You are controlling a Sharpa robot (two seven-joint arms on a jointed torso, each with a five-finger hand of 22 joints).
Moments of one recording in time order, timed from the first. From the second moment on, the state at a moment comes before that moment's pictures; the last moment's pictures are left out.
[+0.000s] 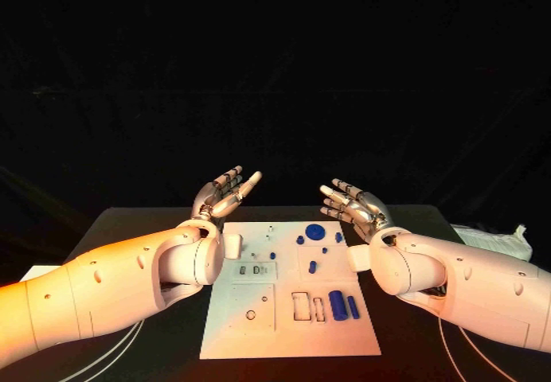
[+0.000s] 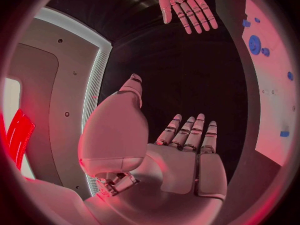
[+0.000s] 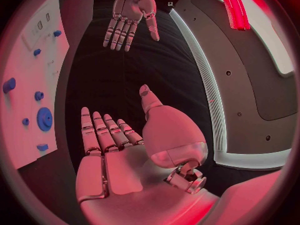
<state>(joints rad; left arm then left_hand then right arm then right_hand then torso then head) 1.11 -0.70 -0.02 1.48 0.03 -0.63 0.51 1.23 -0.23 0.06 0.29 0.10 0.33 0.15 0.03 0.04 0.28 0.23 0.03 0.03 0.34 0.23 0.03 0.04 0.08 0.15 0.29 0.02 0.03 1.03 -0.79 0.02 1.52 -0.09 -0.50 0.39 1.13 0.16 -0.02 -0.11 0.15 0.26 0.14 0.03 0.03 0.35 0.26 0.03 0.04 0.39 0.24 0.03 0.04 0.09 0.45 0.28 0.05 0.05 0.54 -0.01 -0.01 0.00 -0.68</state>
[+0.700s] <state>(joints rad) 1.11 -0.78 -0.02 1.51 0.03 -0.52 0.51 1.30 -0.07 0.15 0.28 0.07 0.87 0.21 0.14 0.08 0.86 0.22 0.12 0.07 0.88 0.19 0.18 0.09 0.17 0.64 0.29 0.24 0.13 1.11 -0.81 0.05 1.43 -0.67 -0.39 0.28 1.31 0.12 0.06 -0.27 0.17 0.79 0.20 0.08 0.06 0.90 0.21 0.09 0.06 0.95 0.17 0.10 0.06 0.16 0.76 0.28 0.17 0.09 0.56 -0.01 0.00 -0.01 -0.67</state>
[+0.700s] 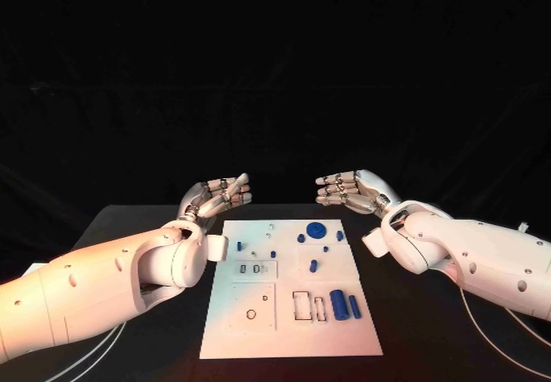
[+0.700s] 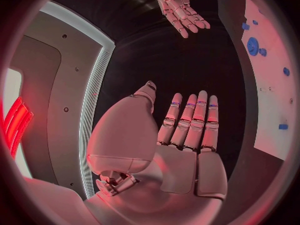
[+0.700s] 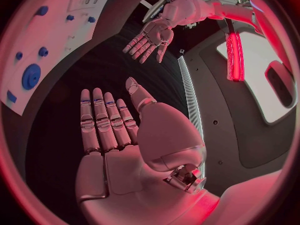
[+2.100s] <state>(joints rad) 1.17 -0.91 0.00 1.76 0.07 -0.44 0.46 1.34 -0.03 0.14 0.24 0.07 0.96 0.24 0.09 0.07 0.96 0.19 0.08 0.06 1.02 0.15 0.16 0.09 0.17 0.84 0.25 0.30 0.13 1.20 -0.75 0.07 1.40 -1.74 -0.15 -0.13 1.29 0.02 0.17 -0.25 0.16 1.06 0.15 0.07 0.07 1.17 0.08 0.06 0.06 1.47 0.01 0.44 0.33 0.18 1.10 0.09 0.65 0.33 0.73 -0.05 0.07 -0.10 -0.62</state>
